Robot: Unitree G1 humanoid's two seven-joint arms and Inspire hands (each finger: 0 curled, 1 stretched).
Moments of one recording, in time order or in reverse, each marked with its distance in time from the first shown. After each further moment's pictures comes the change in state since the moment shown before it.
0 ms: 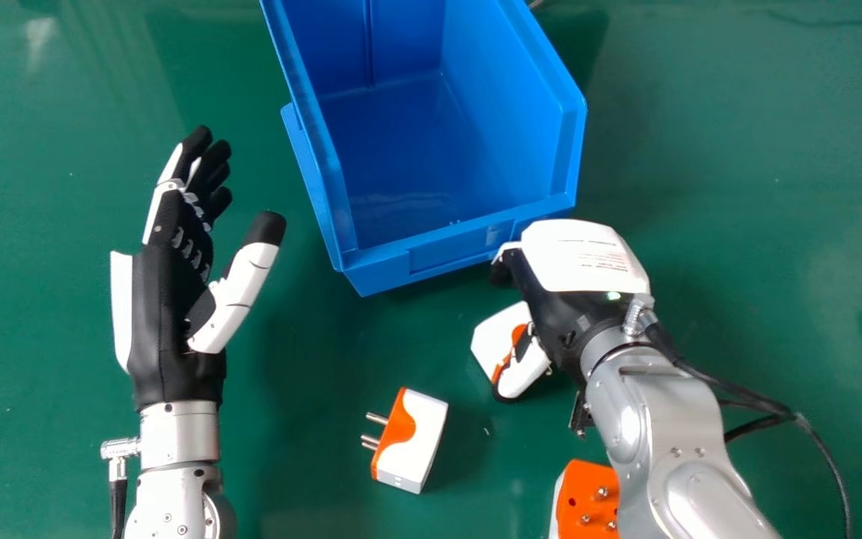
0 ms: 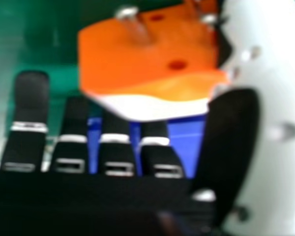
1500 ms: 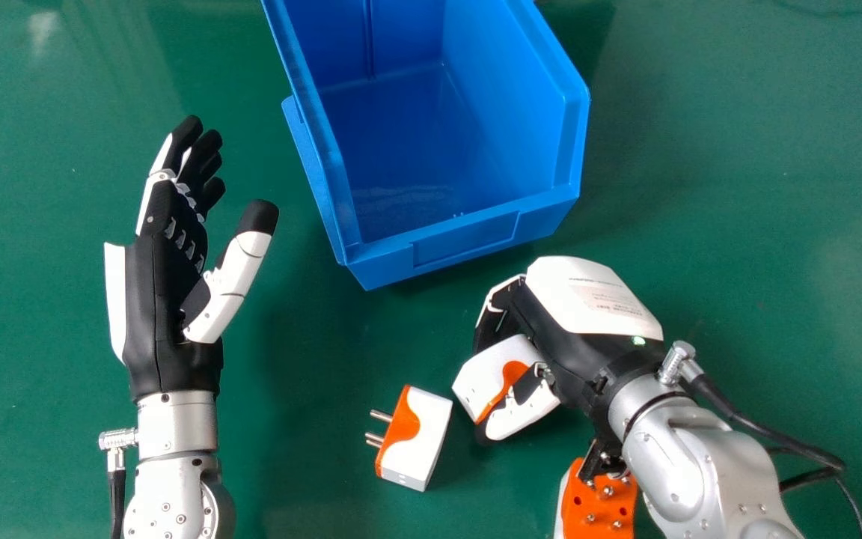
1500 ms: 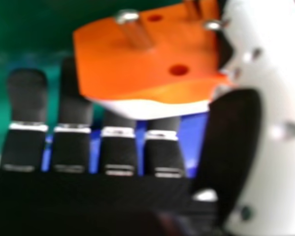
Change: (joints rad) left arm -0.019 0.005 -0.004 0.000 0.004 0.010 0.003; right arm 0.181 -0.085 -0.081 -0.255 0.200 -0.140 -0.026
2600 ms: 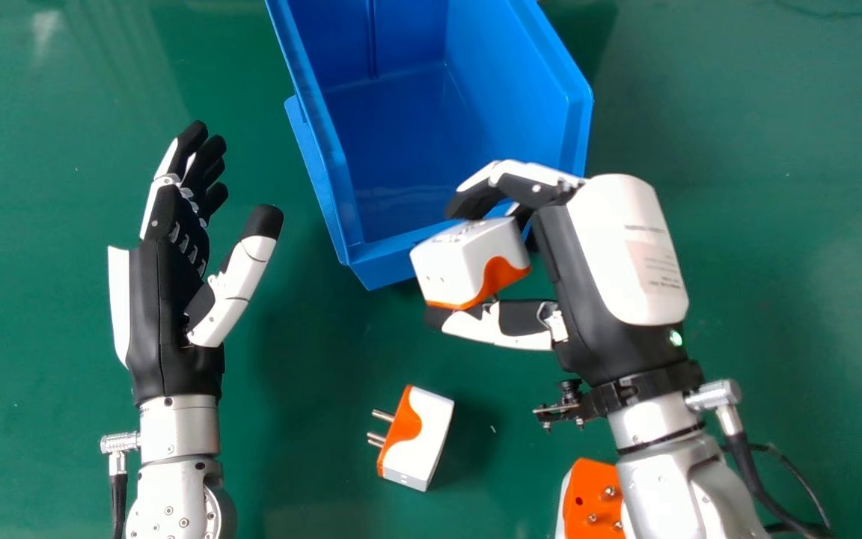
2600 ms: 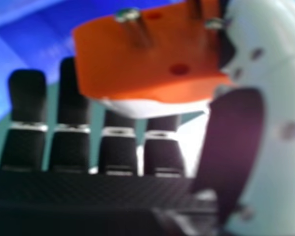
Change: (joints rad) left arm 0.009 0.000 0.000 0.000 0.030 -0.001 0.027; right arm 0.067 0.091 -0.106 0.162 0.106 -0.571 -0.786
